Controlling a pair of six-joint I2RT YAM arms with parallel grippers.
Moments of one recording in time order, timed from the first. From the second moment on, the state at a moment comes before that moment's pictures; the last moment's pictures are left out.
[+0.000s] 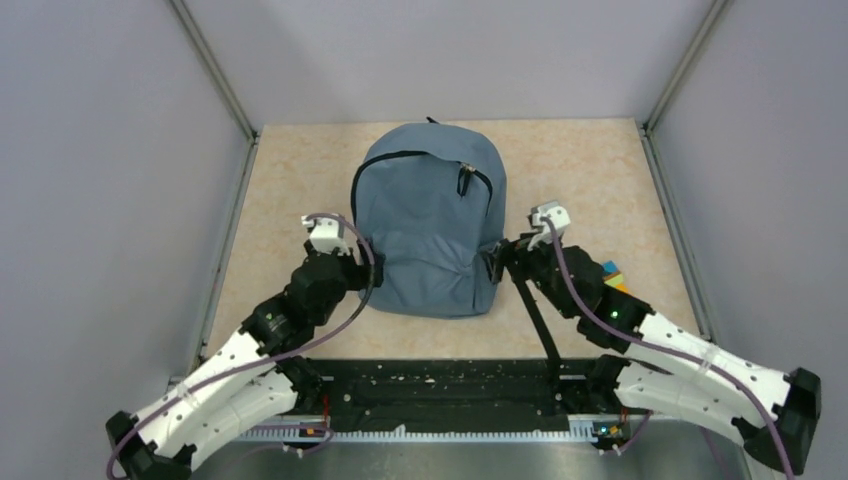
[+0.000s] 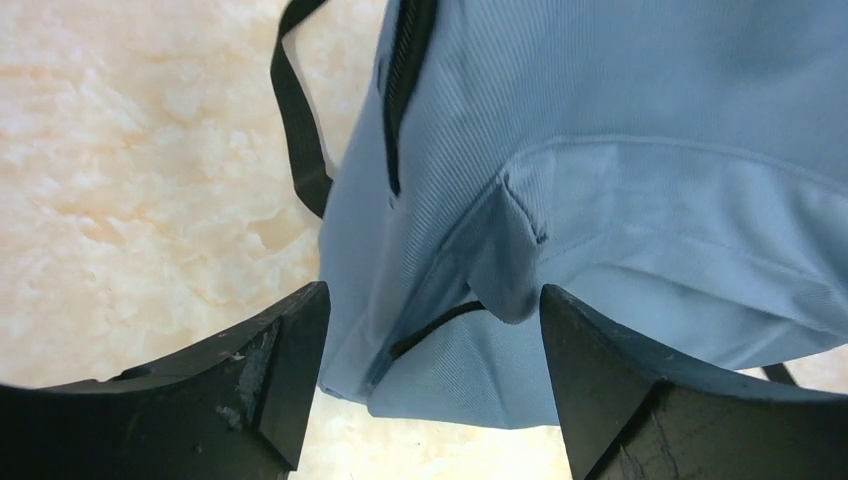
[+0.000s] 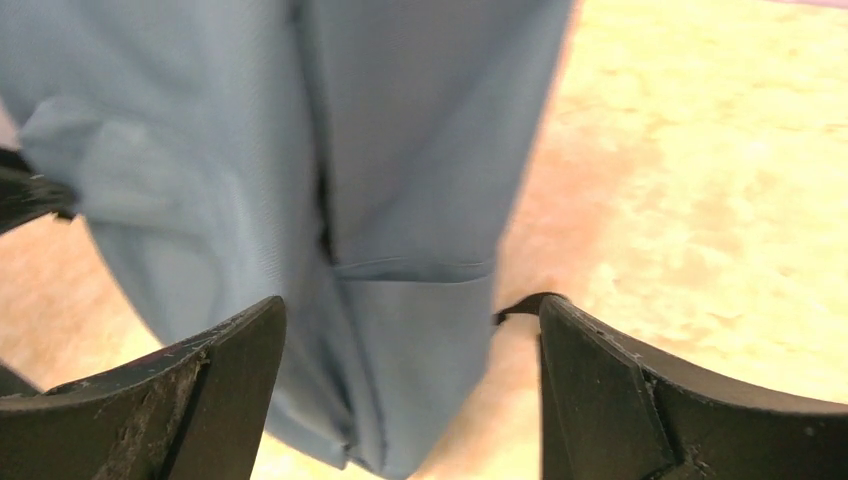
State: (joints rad) left arm -0.77 0.69 0.62 -0.34 -0.46 -0.50; right arm 0.98 0.81 0.64 -0.04 0.46 0.24
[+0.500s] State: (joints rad) left arm -0.60 0.49 0.65 -0.34 -0.62 -0.34; right arm 0.51 0.56 0.62 -0.17 0.42 0.23
